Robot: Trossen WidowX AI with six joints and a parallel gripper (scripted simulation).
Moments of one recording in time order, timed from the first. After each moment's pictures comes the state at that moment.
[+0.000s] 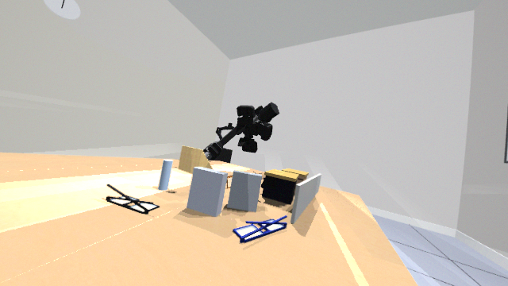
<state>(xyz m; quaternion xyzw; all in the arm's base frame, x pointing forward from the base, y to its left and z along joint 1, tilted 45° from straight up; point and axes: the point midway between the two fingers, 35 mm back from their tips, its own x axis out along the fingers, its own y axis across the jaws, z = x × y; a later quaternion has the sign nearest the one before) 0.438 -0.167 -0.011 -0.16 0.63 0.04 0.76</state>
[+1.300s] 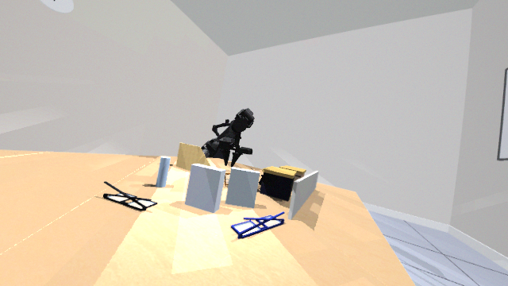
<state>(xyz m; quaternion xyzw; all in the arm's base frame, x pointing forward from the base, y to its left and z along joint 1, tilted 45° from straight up) 0.296 -0.031 -0.016 0.56 0.73 -0.18 0.35</state>
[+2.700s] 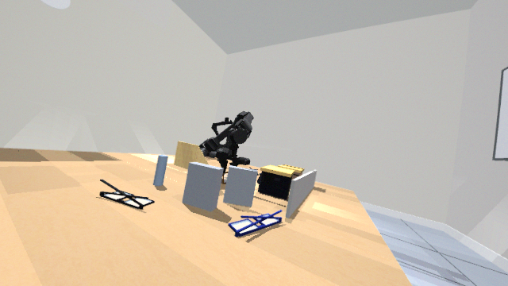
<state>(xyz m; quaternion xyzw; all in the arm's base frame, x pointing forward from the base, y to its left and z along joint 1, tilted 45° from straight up) 0.295 0.007 -0.051 0.56 0.73 -0.18 0.35</state>
